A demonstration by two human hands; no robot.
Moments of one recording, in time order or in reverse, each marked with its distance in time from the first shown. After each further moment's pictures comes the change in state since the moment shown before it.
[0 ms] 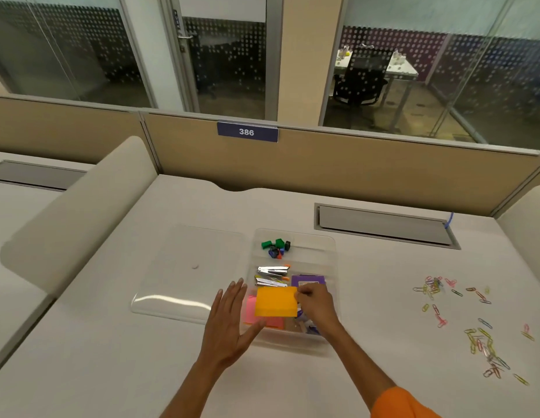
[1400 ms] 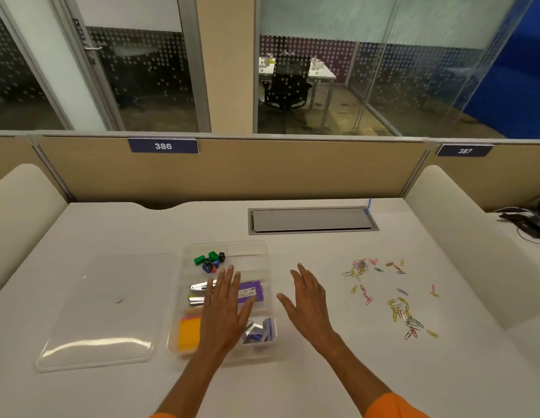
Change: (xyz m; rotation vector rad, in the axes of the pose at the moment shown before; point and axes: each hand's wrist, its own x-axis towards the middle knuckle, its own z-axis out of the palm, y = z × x) left_hand 0.080 0.101 0.063 0.151 -0.080 0.109; right_hand -0.009 0.061 -0.102 -0.555 0.287 -0.244
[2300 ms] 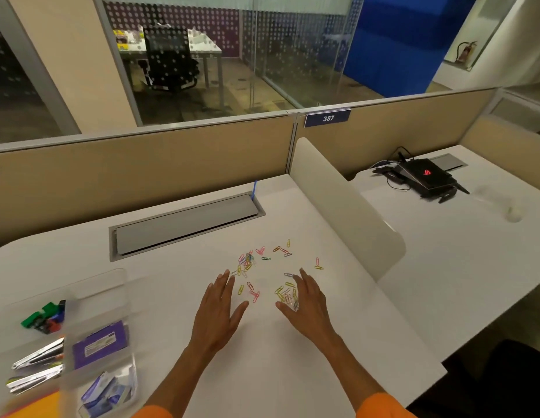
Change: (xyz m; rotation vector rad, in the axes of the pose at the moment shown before) left_hand 0.070 0.237 0.123 -0.163 -0.294 0.287; right_hand -0.040 0.275 -0.093 0.028 0.044 0.364
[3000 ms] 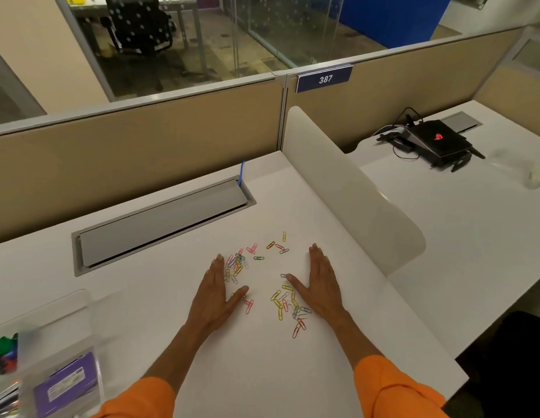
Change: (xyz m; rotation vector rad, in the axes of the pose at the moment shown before) left_hand 0.091 -0.019 0.032 -0.171 -0.179 -0.092; right_hand 0.088 0.068 0.022 -0.011 0.041 0.054
